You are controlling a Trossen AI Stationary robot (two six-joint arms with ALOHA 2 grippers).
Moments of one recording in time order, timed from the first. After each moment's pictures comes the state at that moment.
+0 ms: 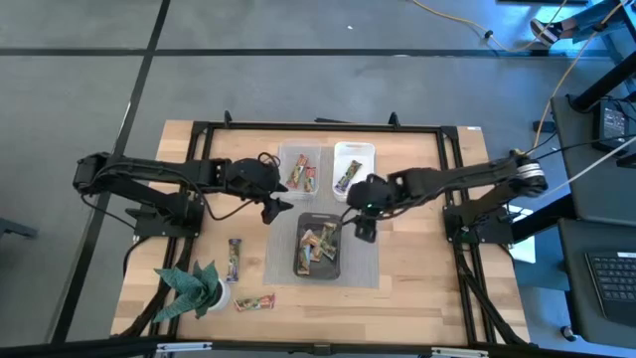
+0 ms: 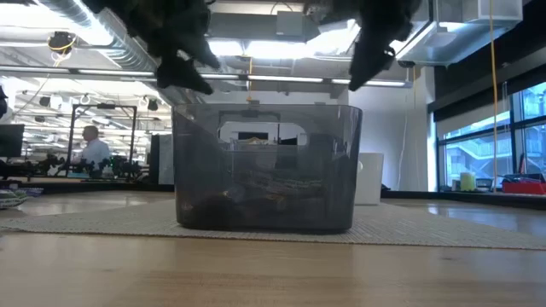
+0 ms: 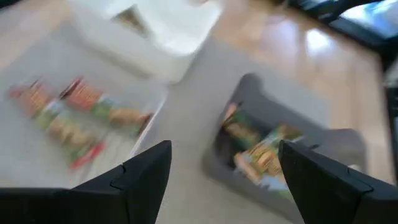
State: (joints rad) left arm 0.07 1.14 0.81 -0.34 -0.03 -0.43; right arm 0.12 1.51 1.28 -0.82 0.08 0.33
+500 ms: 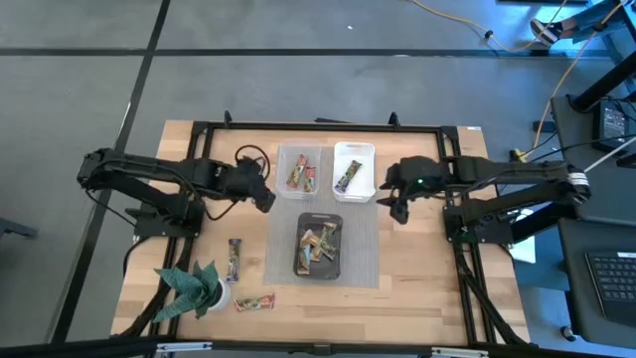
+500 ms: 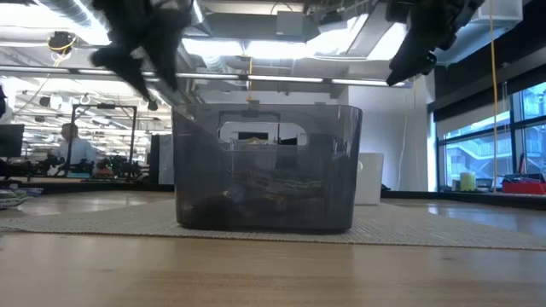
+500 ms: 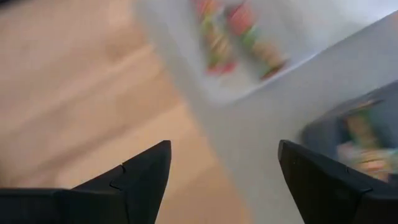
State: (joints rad) left arm -0.04 1.19 1.02 -0.99 -0.41 -1.04; right arm -0.04 1.05 0.92 -0.69 0.05 0.25
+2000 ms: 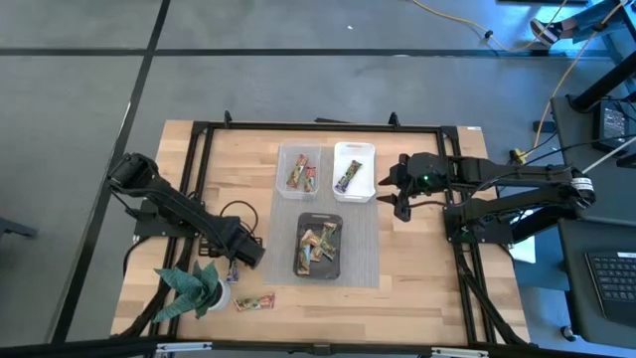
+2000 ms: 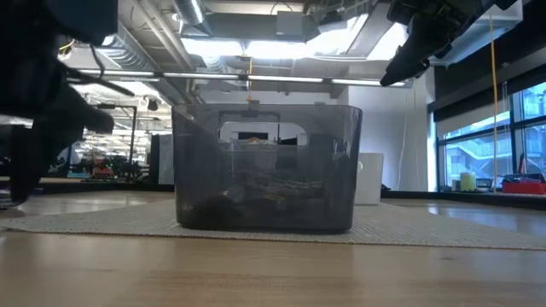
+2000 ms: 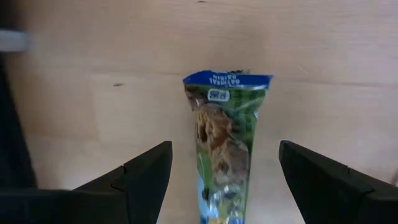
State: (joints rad) left arm -0.47 1.52 0.78 -0.90 0.03 -2.11; right arm -0.10 0.99 0.83 -0.56 0.02 0.08
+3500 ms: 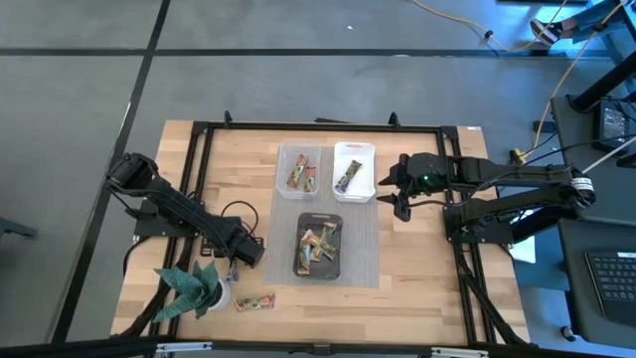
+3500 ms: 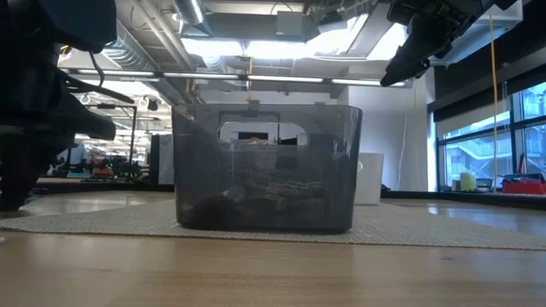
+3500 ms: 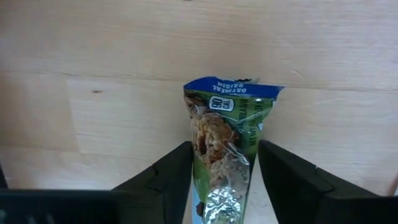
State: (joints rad) left arm -0.47 1.52 0.73 -0.82 0.02 -2.11; right arm -0.10 0.99 0.83 -0.56 0.02 0.09
